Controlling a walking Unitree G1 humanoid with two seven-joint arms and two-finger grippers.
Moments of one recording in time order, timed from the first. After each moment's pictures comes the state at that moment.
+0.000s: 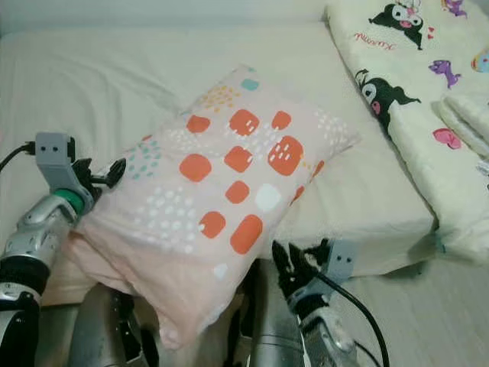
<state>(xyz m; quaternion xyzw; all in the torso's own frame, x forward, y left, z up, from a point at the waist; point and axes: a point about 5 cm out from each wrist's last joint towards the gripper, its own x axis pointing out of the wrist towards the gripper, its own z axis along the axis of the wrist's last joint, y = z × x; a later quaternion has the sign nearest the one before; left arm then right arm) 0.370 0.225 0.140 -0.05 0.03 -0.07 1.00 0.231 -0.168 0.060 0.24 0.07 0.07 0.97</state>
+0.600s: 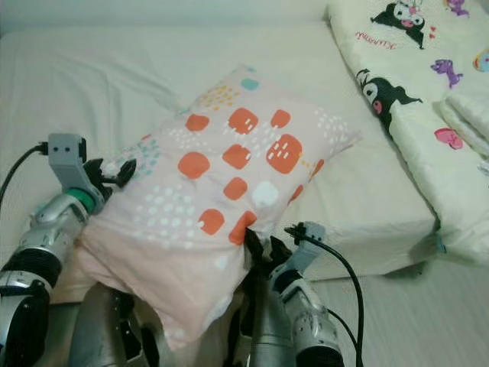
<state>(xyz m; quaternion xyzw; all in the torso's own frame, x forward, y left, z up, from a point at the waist) 0.375 0.207 0.131 -0.06 0.04 -0.11 0.99 0.289 -0.143 0.032 0.31 0.12 0.13 0.93</state>
